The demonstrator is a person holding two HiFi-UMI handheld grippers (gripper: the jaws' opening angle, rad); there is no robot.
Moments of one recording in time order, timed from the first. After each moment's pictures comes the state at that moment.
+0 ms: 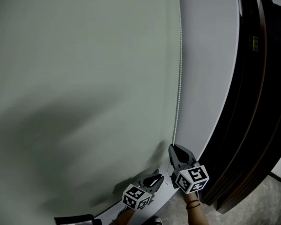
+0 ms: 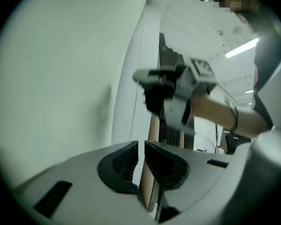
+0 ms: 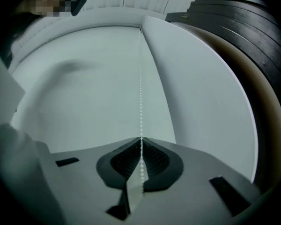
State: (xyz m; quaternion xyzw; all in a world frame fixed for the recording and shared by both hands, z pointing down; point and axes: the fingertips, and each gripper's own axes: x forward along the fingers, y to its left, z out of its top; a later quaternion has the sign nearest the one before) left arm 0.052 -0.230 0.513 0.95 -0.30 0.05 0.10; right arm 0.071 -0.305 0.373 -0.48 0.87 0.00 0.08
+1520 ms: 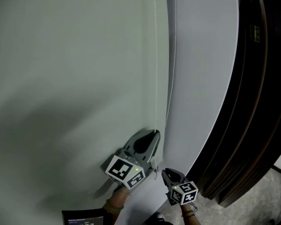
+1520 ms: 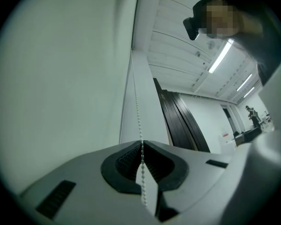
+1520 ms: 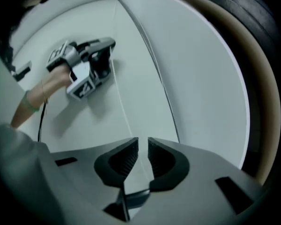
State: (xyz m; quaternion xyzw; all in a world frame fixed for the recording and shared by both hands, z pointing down) left arm 0.026 -0.294 0.284 0.93 -0.33 -0.15 -0.08; right arm 0.057 -0.274 0.552 -0.46 0.87 -0.15 -0.01
